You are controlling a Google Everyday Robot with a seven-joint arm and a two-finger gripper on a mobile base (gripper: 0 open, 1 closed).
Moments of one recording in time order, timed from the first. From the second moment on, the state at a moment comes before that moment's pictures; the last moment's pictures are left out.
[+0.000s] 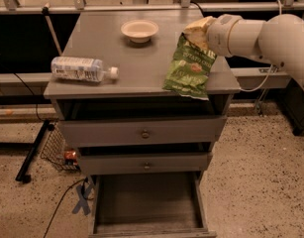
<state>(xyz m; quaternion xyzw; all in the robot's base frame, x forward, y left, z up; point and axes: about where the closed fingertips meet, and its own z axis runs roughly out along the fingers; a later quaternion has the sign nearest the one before) 0.719 -0.121 0.956 -0.75 0.23 -0.35 0.51</state>
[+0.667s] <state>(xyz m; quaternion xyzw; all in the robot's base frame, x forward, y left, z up) 0.736 -0.107 0.944 -0.76 0.23 -0.33 0.51</state>
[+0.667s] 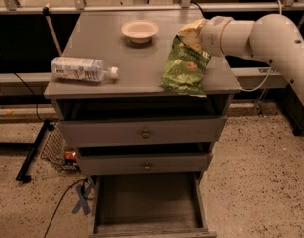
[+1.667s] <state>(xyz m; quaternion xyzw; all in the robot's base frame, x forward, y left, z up) 0.737 -0.099 0.941 -0.76 0.22 -0.33 0.51</state>
